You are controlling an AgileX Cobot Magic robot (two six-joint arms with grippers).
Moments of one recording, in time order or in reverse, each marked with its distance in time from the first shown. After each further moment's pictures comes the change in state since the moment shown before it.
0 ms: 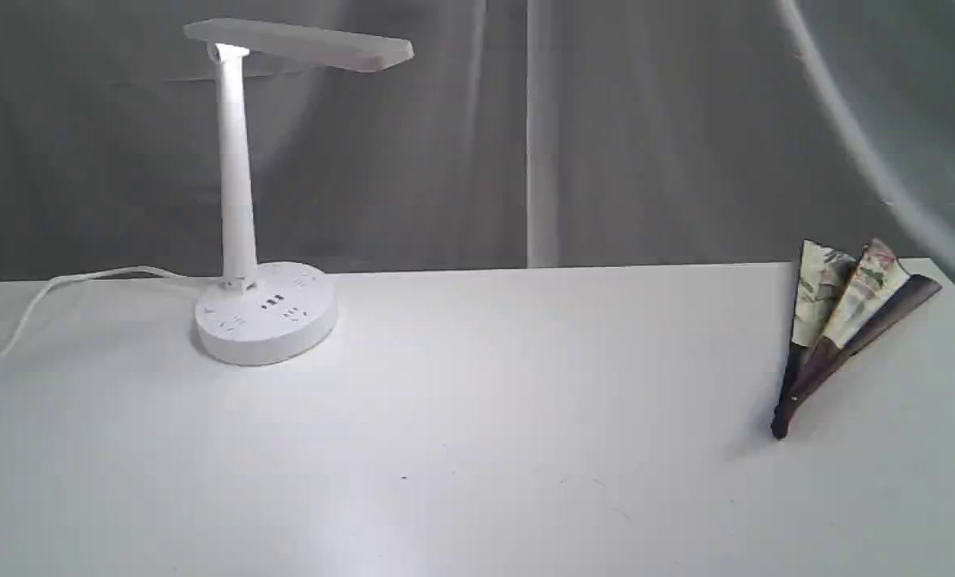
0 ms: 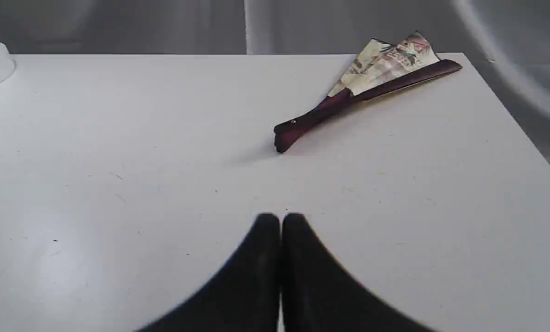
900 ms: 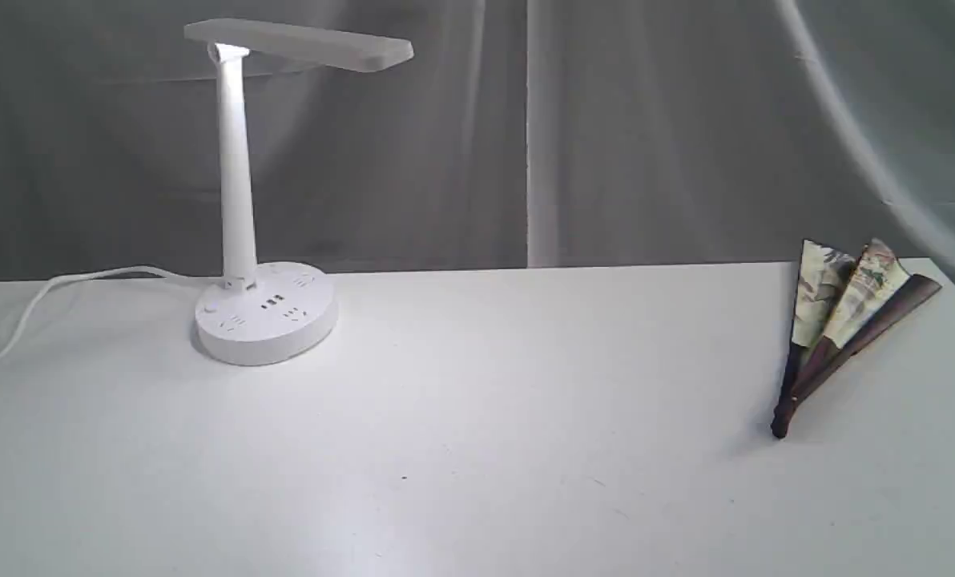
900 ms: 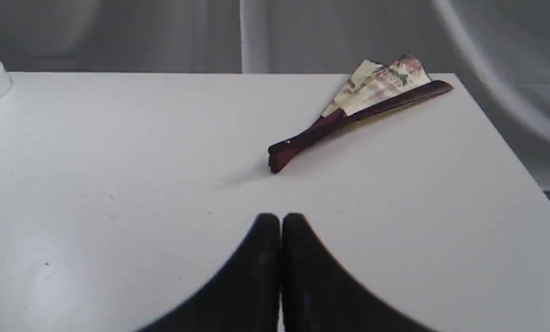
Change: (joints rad) left arm 0.000 0.000 0.000 0.000 0.000 0.000; right arm 0.000 0.000 0.000 -0.006 -0.048 0.000
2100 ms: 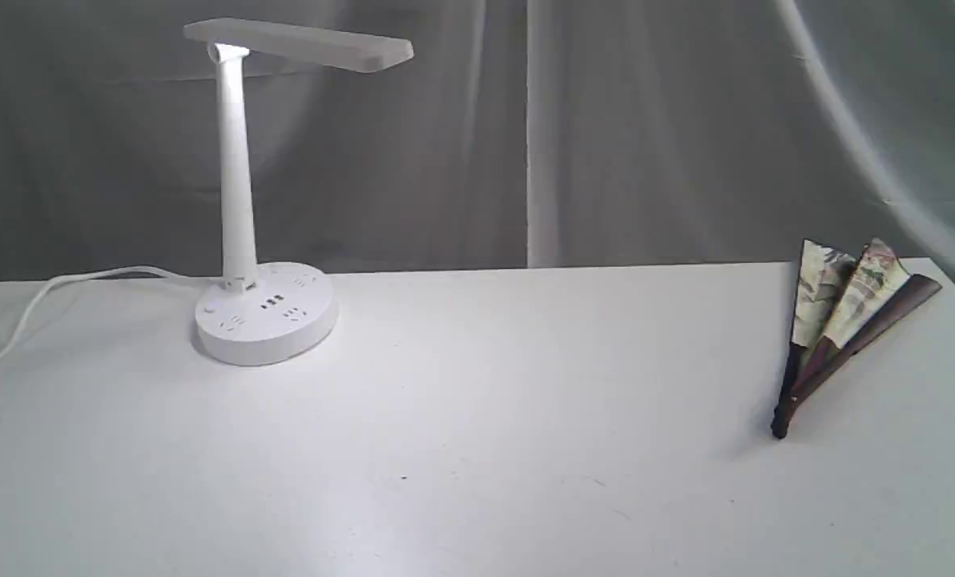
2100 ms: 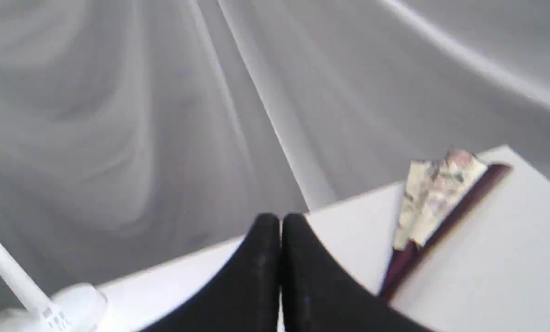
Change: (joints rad) left arm 0.000 0.000 0.000 0.000 0.000 0.000; right arm 0.000 0.573 -0.415 0.393 -0.211 0.000
